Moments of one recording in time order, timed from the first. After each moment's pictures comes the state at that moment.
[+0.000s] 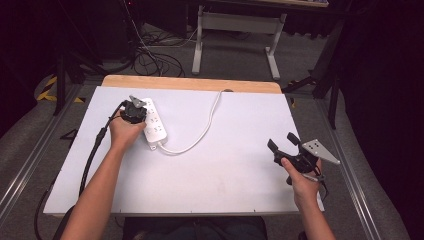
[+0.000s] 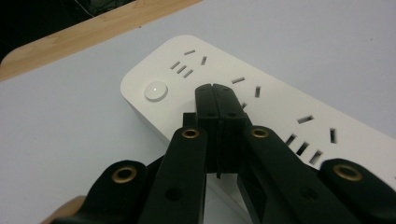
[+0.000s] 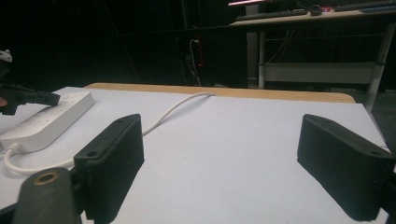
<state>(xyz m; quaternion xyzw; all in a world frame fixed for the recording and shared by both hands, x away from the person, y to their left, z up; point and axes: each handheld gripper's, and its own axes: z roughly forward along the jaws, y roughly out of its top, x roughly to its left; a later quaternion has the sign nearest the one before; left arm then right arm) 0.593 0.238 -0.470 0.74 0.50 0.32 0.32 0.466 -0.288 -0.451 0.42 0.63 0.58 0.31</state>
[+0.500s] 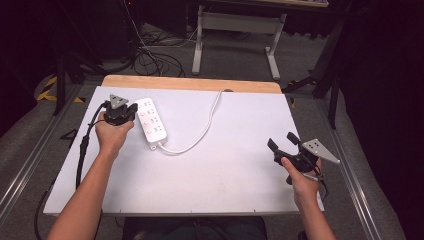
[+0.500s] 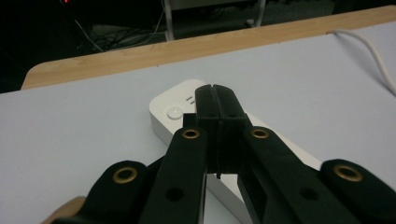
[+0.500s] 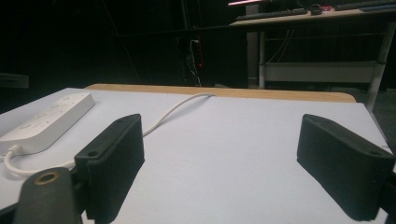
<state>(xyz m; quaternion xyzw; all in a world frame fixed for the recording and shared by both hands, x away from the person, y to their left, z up) 0.550 0.258 -0.438 0.67 0.51 0.33 0.42 0.468 -0.288 -0.451 0.42 0.63 0.58 0.31</state>
